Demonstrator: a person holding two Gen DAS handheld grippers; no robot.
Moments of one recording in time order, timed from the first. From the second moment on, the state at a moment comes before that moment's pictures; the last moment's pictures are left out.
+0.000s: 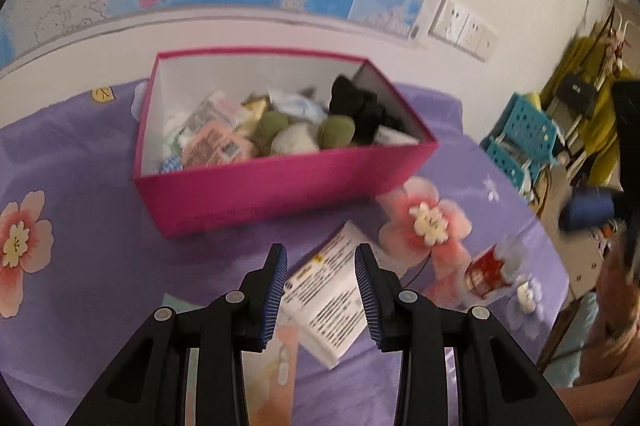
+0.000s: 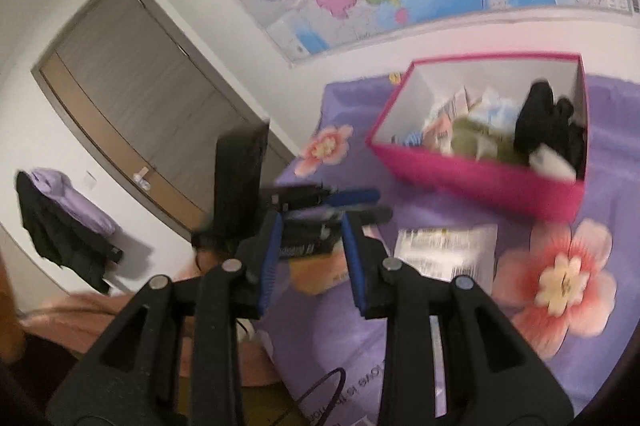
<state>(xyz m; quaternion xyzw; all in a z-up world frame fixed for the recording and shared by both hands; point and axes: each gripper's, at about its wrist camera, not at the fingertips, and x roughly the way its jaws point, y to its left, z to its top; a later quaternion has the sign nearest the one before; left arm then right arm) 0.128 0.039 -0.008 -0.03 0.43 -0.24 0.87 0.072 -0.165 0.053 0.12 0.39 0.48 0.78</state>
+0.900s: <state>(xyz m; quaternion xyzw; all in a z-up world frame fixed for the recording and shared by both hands) 0.160 0.020 -0.061 0.06 0.53 -0.29 0.80 0.028 -0.118 -0.078 0.12 0.42 0.20 0.88</state>
